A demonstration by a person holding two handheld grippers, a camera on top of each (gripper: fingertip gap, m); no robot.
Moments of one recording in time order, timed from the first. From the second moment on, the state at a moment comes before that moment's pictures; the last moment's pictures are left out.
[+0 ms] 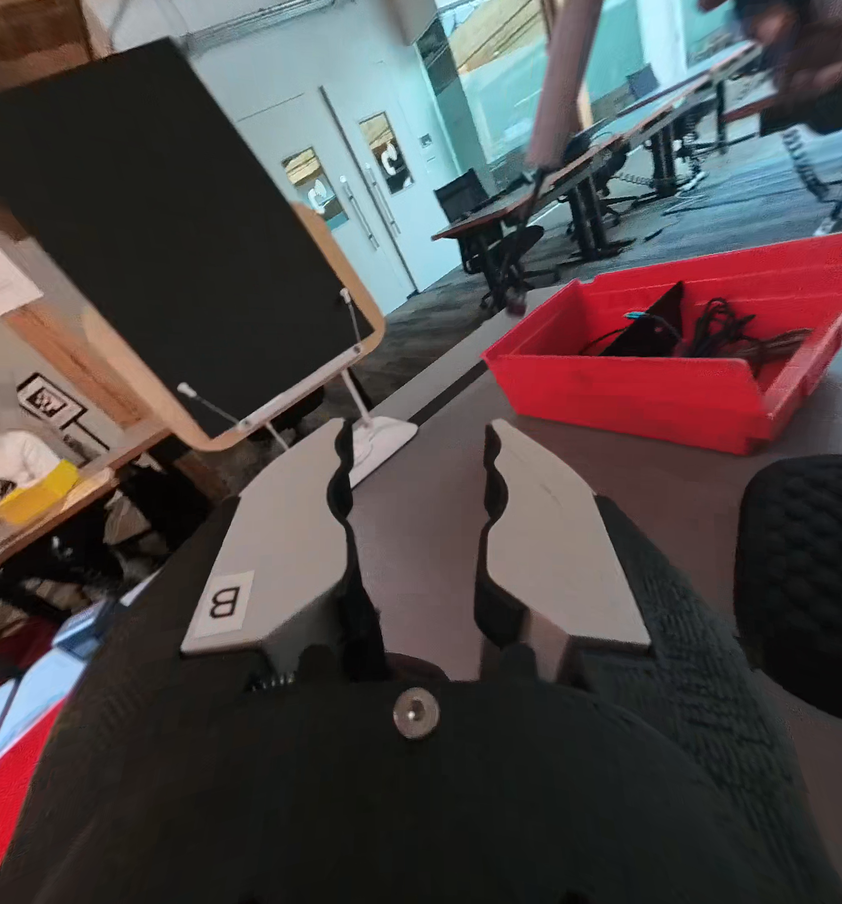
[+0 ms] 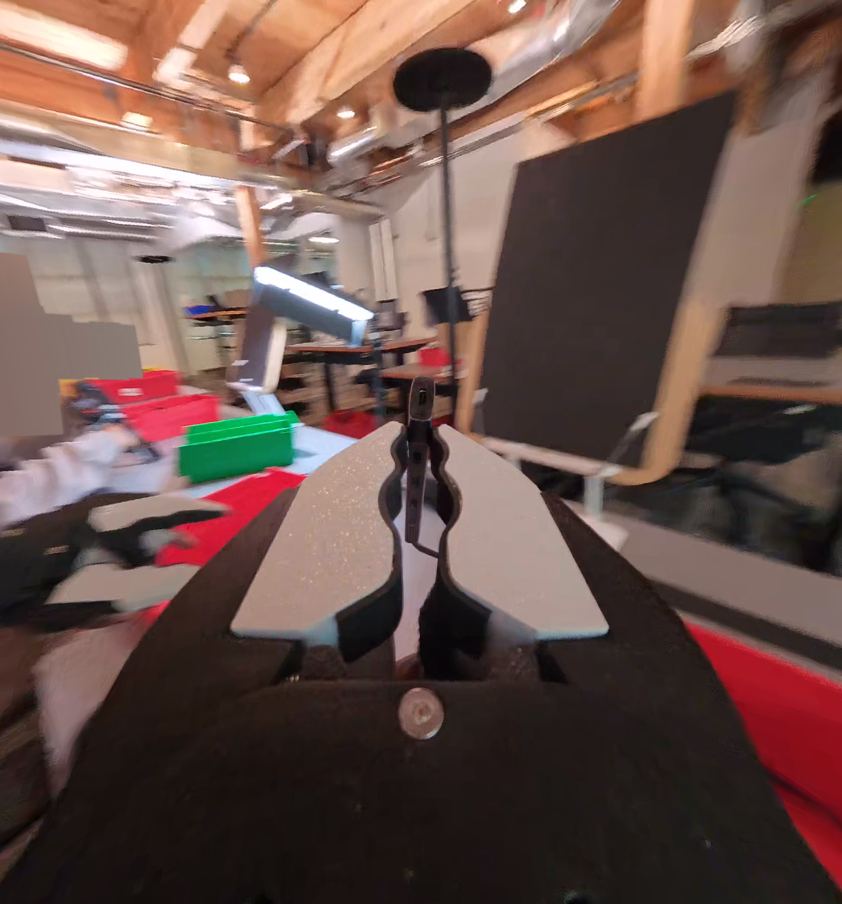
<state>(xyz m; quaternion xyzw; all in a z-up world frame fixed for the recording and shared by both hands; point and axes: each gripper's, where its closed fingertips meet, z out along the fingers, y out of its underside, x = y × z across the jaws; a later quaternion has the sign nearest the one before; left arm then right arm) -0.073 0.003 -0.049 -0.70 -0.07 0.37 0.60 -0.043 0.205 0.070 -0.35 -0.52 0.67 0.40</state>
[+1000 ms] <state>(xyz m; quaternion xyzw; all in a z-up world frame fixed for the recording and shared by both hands) -0.128 -0.112 -0.178 -0.74 -0.32 0.27 0.53 -0.016 0.228 -0.194 -0.60 -0.68 0.35 0.24</state>
